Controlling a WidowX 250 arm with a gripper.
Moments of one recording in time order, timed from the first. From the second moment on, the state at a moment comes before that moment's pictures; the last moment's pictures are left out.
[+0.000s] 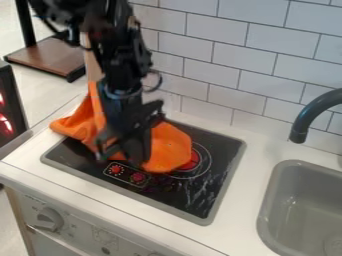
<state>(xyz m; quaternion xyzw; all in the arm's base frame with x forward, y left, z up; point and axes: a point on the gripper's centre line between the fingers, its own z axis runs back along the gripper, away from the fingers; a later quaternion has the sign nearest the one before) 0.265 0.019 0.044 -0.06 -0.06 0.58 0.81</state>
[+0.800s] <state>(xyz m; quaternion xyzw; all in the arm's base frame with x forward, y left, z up) 0.222 0.013 -0.008 0.01 -0.03 0.61 0.79</state>
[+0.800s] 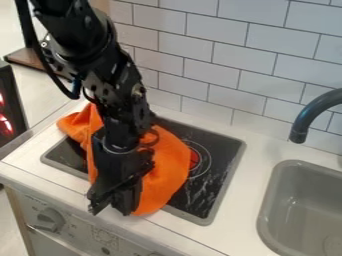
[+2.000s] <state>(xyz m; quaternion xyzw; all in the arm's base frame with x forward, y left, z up) 0.249 0.011 0.066 -0.01 -0.02 0.57 0.82</state>
